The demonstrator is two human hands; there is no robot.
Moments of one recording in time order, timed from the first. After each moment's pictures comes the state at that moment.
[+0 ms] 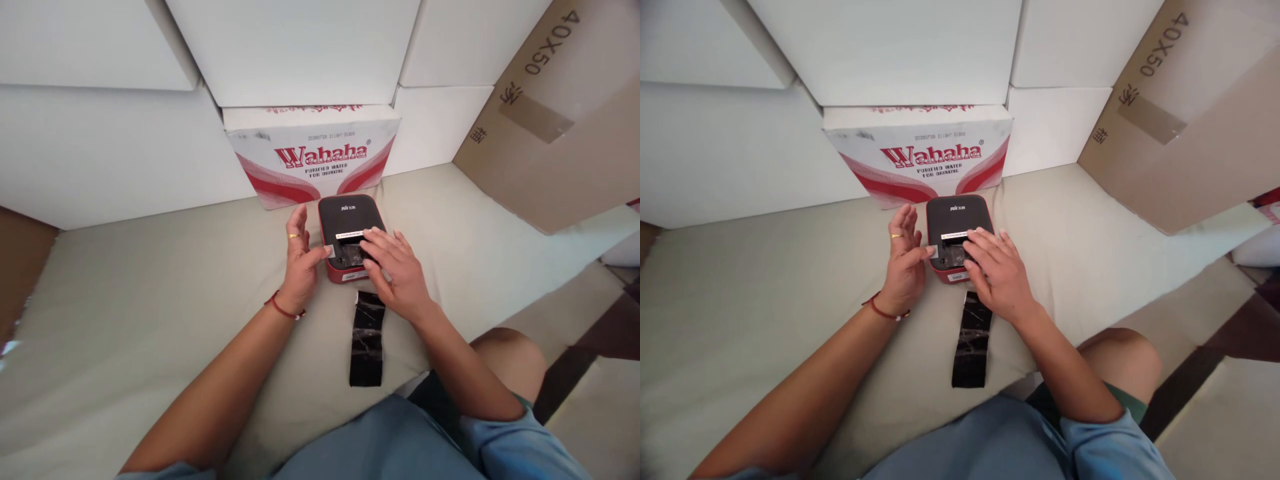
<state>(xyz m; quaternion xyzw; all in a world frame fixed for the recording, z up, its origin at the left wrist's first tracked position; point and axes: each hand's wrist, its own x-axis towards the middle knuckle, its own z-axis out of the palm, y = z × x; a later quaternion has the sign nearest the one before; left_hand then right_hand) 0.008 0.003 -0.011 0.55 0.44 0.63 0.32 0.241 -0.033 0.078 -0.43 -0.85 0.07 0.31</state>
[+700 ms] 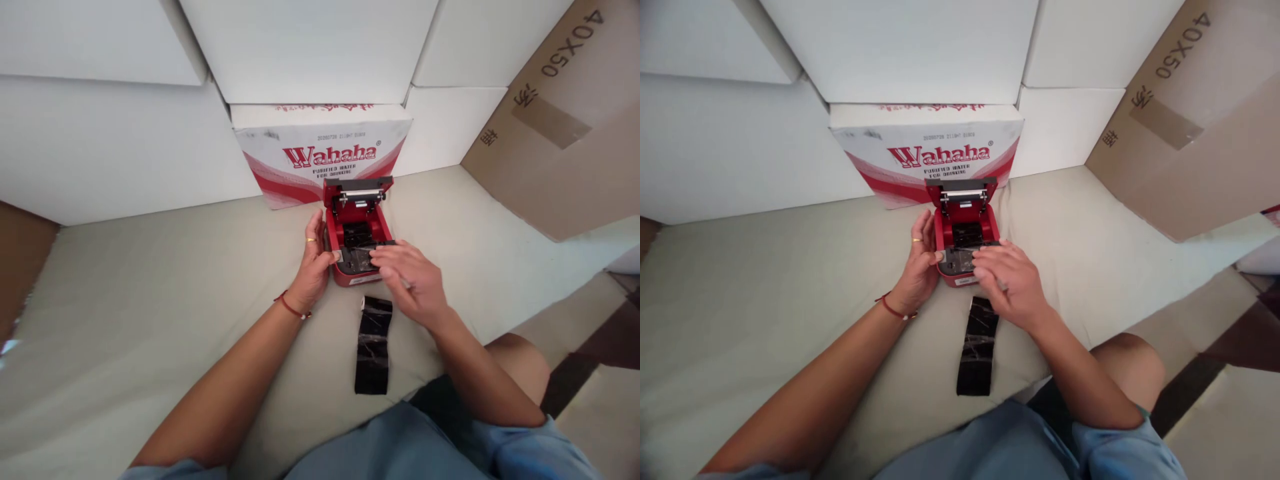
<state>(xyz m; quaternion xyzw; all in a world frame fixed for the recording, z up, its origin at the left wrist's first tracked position) 0.016 0.013 -0.029 0.55 0.36 0.62 0.43 0.248 -0.033 0.096 -0.39 -0.84 0.12 0.36</state>
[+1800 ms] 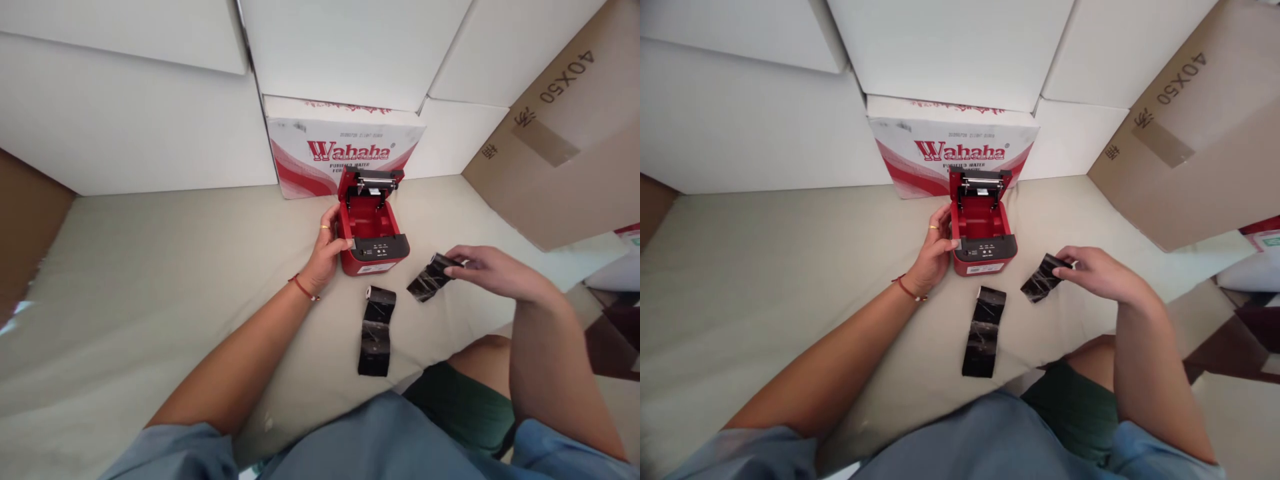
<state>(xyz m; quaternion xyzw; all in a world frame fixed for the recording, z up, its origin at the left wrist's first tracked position) 0.021 0.023 -0.032 0.51 0.32 0.66 0.45 0.369 0.001 0.166 -0.56 -0.78 0.28 0.02</state>
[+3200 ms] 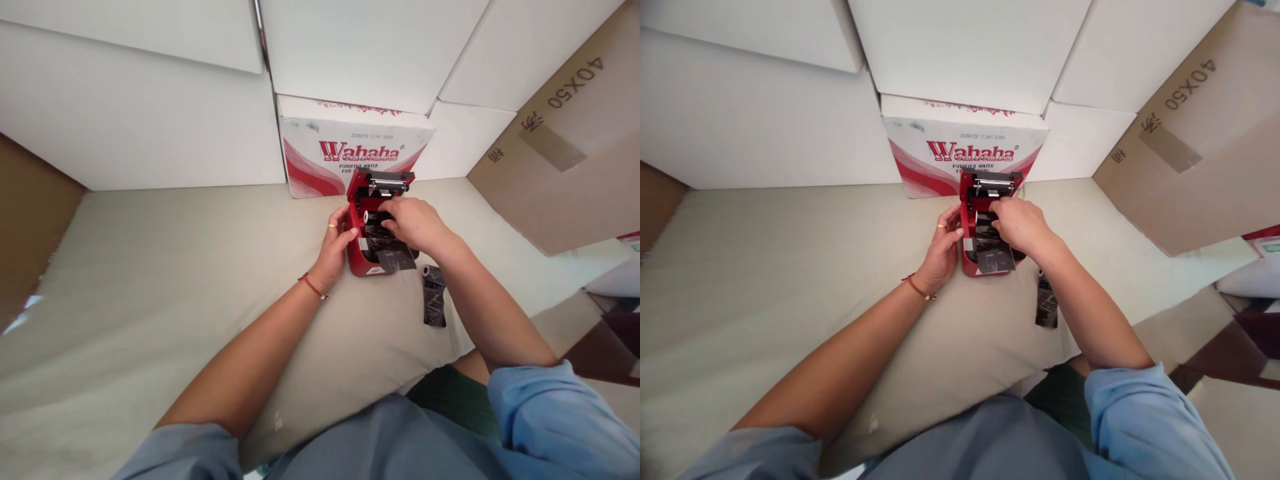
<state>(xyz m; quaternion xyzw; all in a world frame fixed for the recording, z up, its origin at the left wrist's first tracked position) 0.029 0.022 -0.020 0.41 0.29 0.69 0.52 0.190 0.060 0.157 -0.51 -0.86 -0.02 -0.08</state>
